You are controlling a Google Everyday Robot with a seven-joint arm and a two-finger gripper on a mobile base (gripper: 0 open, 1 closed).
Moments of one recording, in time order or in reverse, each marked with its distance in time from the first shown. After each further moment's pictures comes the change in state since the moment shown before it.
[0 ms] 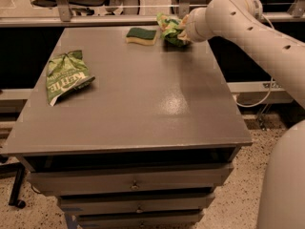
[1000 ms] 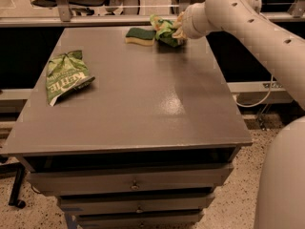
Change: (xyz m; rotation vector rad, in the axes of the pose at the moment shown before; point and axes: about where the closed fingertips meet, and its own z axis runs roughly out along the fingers) arm -0.024 -0.003 -0.003 -0.047 -0.067 0.024
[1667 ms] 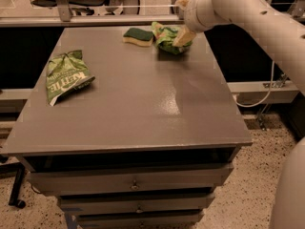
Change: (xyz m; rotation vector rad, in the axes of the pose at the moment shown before) arm -0.018 -0.012 -0.029 0.016 -0.037 0.022
